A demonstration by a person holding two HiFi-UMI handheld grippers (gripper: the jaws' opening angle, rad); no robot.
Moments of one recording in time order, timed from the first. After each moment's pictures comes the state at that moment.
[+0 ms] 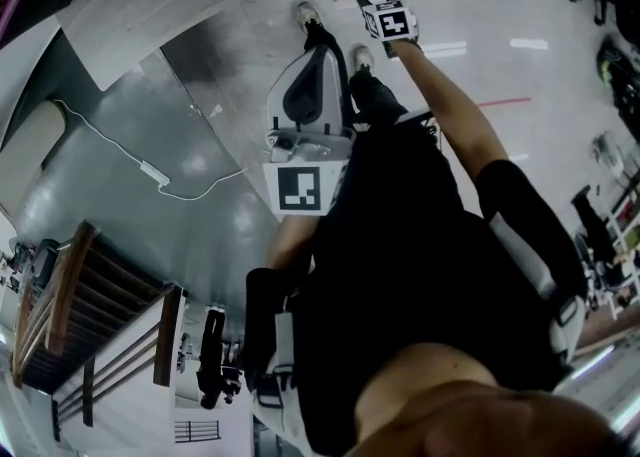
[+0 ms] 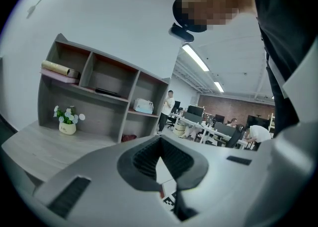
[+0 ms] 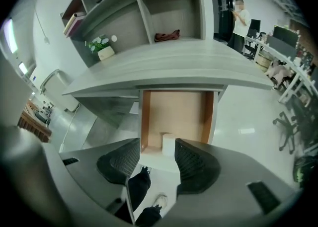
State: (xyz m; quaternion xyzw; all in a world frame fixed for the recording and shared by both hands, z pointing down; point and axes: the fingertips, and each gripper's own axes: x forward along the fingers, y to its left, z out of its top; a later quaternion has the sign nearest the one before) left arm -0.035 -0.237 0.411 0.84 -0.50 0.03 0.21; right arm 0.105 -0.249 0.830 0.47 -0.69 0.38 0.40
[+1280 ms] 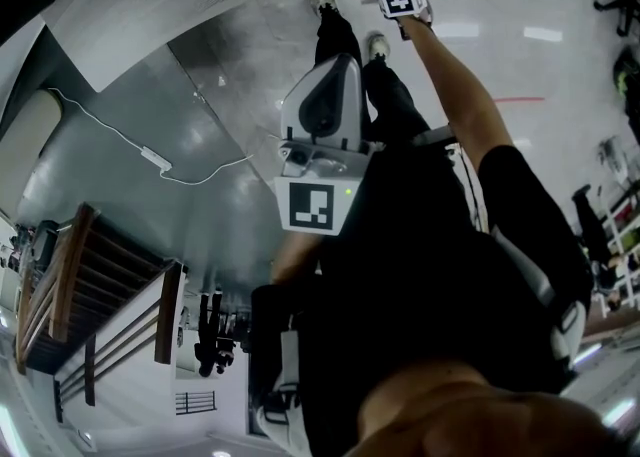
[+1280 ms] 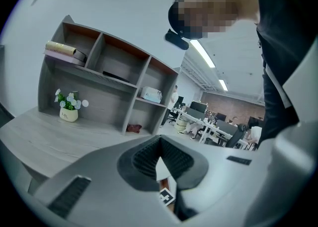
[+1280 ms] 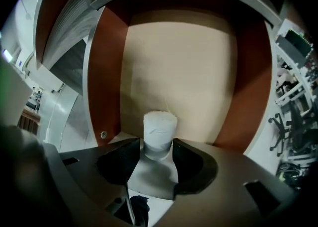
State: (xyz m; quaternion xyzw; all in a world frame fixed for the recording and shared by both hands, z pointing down) left arm -0.051 -0.266 0.469 0.83 -0.50 0.05 0.25; right arm 0.111 -0.250 0.958 0.44 -0.60 0.41 0.52
